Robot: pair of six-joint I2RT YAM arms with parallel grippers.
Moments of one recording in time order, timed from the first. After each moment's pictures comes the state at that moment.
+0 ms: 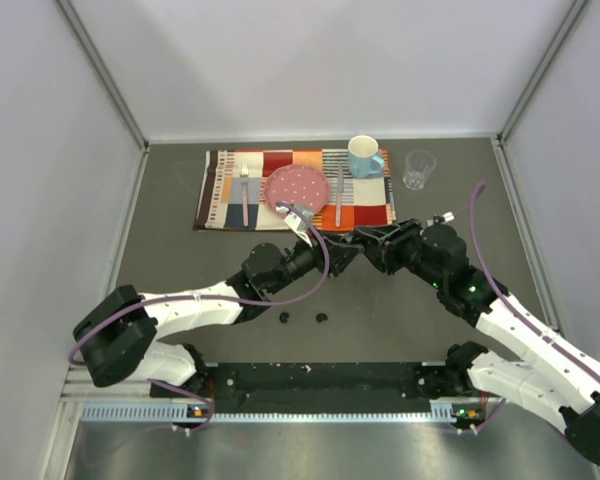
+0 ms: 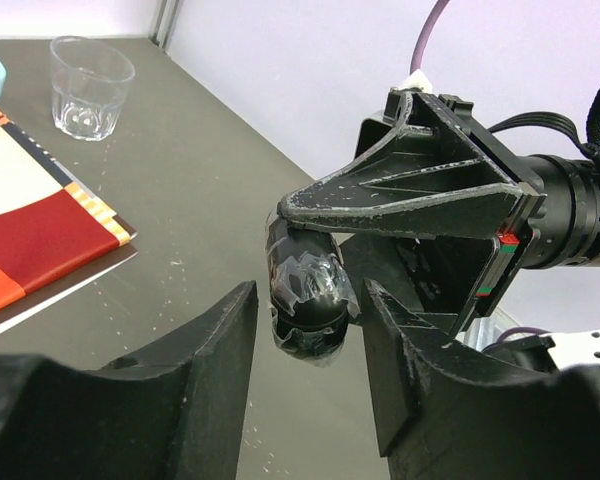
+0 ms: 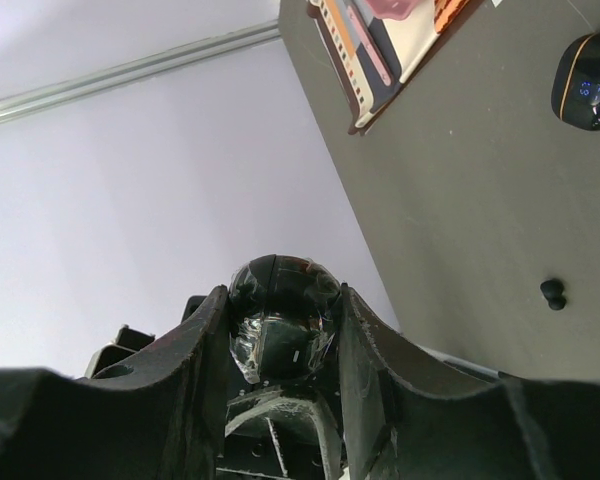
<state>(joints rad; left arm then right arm) -0.95 1.35 0.62 0.87 0.06 -0.53 0.65 0.84 0.66 -0.16 0.01 1.68</state>
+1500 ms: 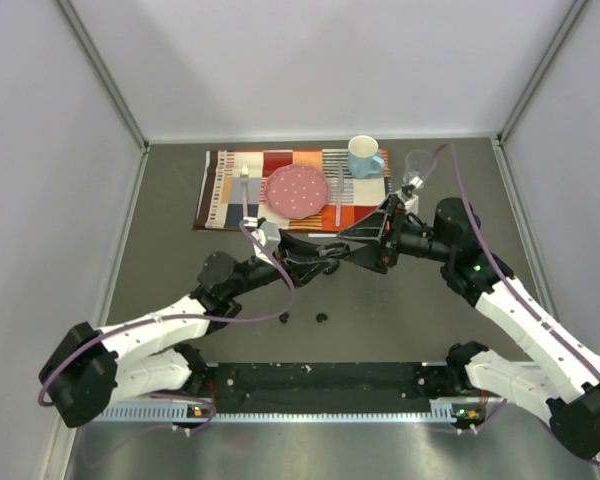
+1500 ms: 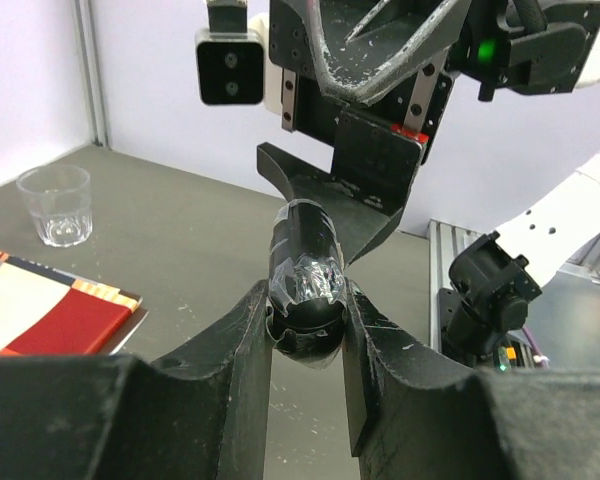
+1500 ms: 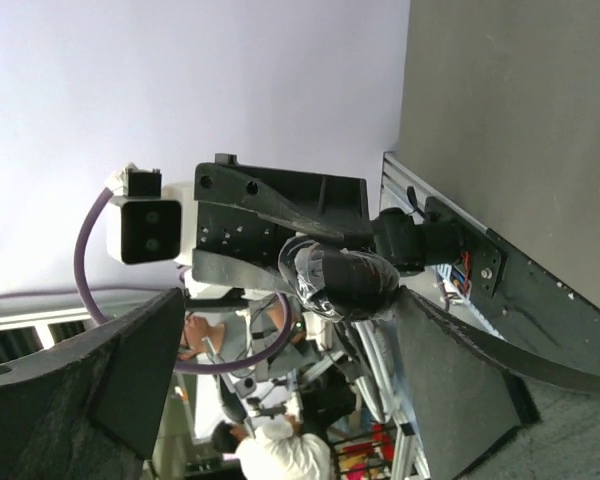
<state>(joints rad) -0.80 1.06 0.46 0.92 0.46 -0.31 0.51 0.93 0.82 -0.10 -0.67 1.36</state>
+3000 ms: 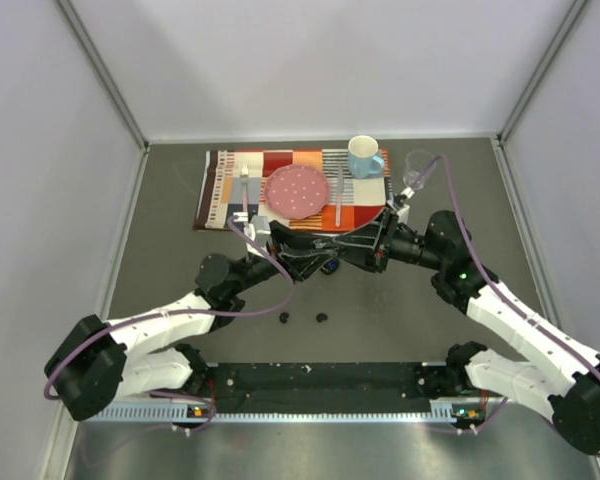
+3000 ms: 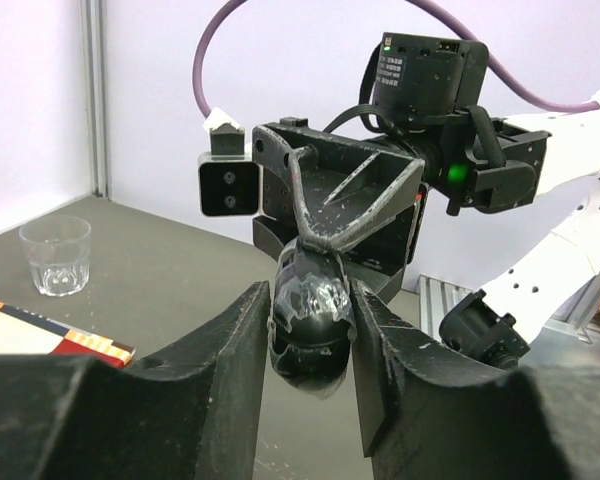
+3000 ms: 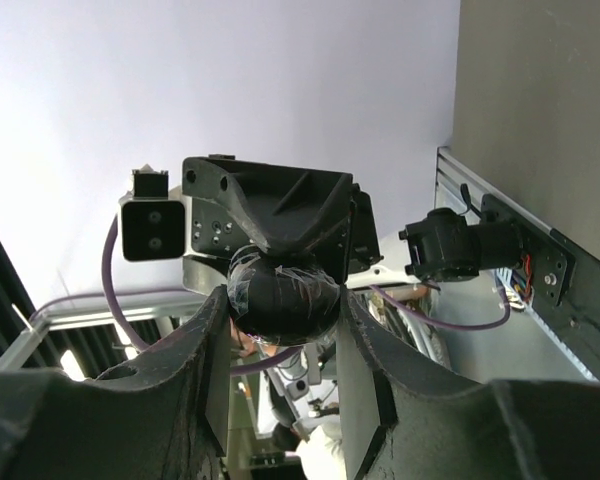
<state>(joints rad) -0.79 1.13 0.47 1.11 0.43 -0.41 0.57 0.95 0.68 0.19 -0.64 1.58</state>
